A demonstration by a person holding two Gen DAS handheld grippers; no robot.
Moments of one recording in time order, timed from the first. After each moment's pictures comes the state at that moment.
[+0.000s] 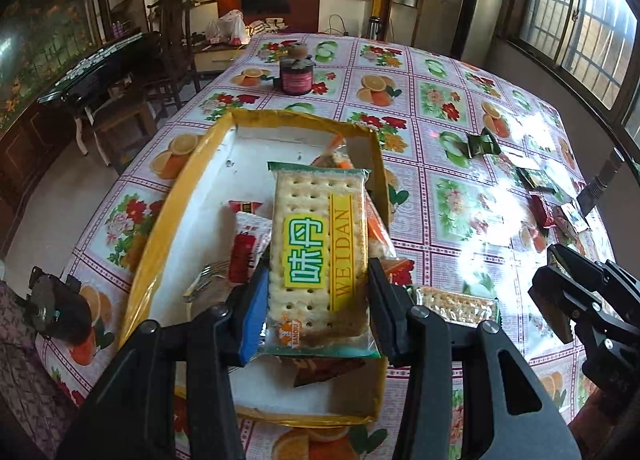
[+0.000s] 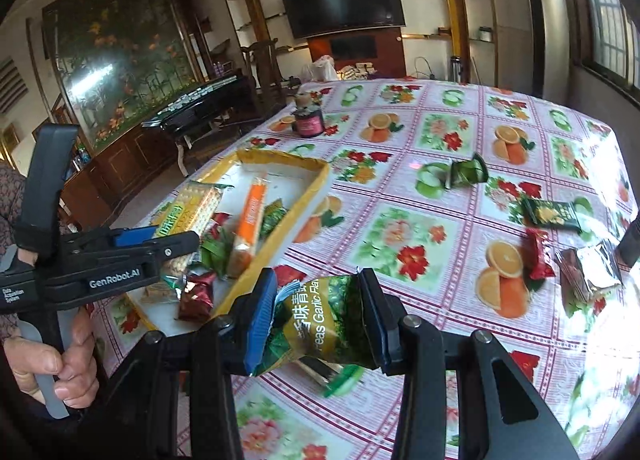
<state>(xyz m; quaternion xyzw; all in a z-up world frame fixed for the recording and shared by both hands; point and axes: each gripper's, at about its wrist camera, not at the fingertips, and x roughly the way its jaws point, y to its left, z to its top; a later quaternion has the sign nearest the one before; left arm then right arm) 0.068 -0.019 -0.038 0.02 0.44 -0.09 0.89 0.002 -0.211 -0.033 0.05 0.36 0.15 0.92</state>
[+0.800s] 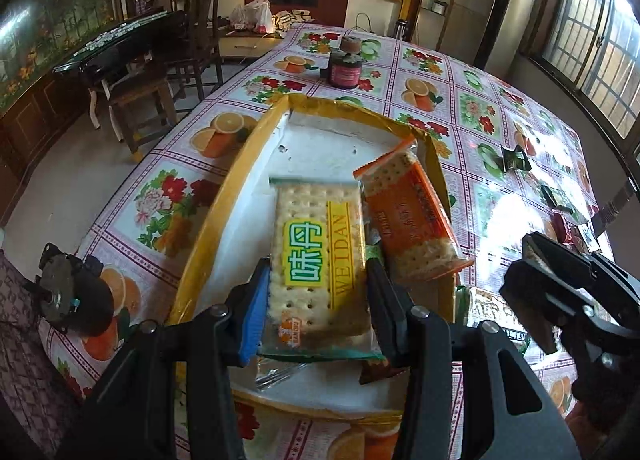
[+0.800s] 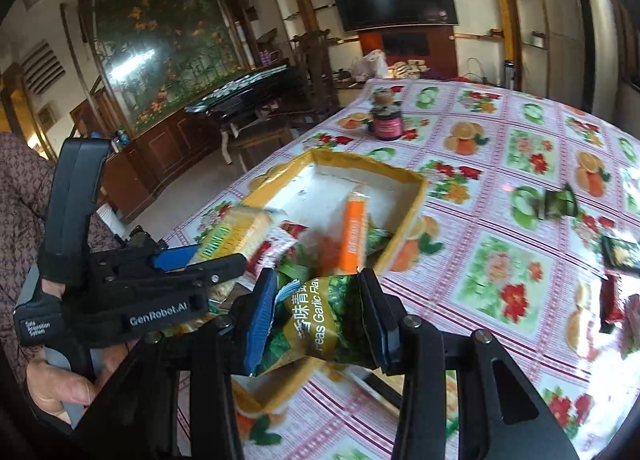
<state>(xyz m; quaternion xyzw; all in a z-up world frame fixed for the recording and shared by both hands) 0.077 0.034 -0.046 -0.02 0.45 -0.06 0.89 0.039 -0.132 -0.034 0.04 0.37 0.24 0.90</state>
